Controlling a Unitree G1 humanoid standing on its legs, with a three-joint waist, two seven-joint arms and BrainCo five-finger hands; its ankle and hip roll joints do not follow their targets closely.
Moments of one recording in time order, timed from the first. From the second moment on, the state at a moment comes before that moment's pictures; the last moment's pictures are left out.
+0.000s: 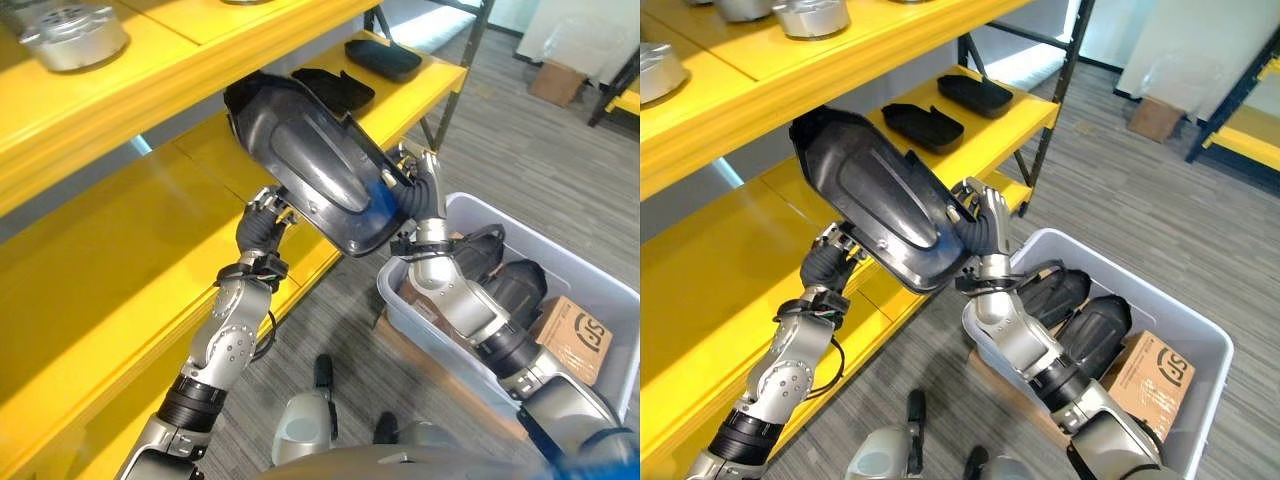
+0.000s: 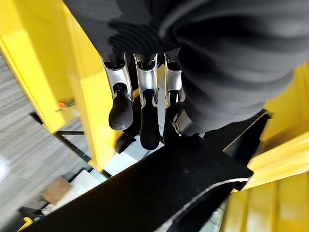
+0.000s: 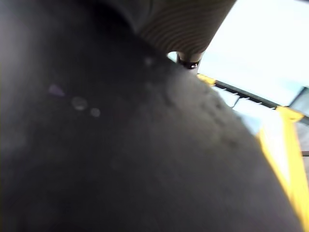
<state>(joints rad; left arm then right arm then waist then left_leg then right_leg) -0.12 0.36 -0.24 -0.16 -0.99 -0.06 0.29 -0.49 -0.34 0.56 0.07 -0.22 -0.02 -0.68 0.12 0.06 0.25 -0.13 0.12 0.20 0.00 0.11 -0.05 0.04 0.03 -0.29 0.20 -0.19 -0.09</state>
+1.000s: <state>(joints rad) -0.13 0.31 -0.34 -0.07 -0.95 0.04 0.18 -0.52 -0.26 0.58 0.22 -0.08 0.02 -0.57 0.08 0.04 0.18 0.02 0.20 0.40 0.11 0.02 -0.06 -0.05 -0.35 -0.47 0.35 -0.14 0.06</state>
